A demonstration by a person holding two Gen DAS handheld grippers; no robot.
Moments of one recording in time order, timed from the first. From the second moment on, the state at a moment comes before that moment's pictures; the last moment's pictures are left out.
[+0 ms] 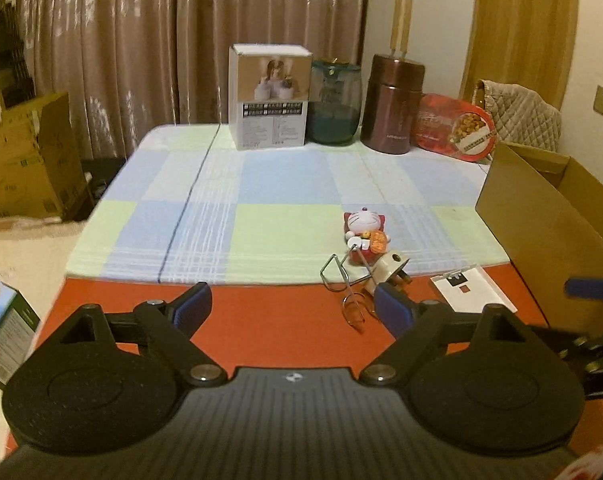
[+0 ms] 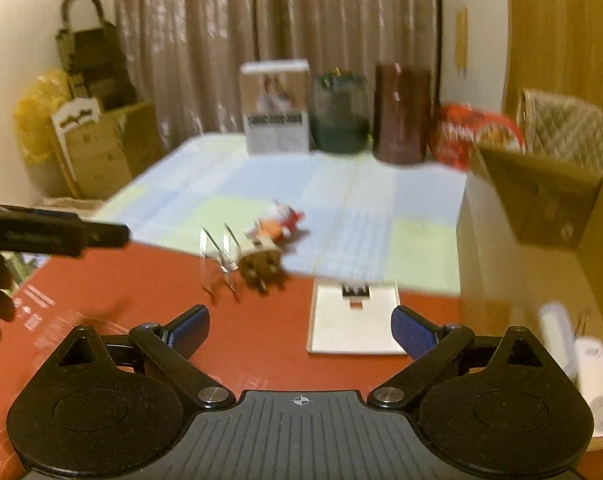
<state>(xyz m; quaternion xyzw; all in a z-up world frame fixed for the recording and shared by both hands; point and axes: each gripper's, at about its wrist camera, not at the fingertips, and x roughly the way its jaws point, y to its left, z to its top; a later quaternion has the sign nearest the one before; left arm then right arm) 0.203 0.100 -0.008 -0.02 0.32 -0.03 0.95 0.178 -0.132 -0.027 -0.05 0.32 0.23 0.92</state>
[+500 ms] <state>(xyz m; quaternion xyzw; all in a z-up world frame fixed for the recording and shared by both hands) 0.238 0.095 -0.025 -0.02 0.33 -0.06 0.94 0.246 -0.121 -0.093 -0.10 0.35 0.15 0.92</state>
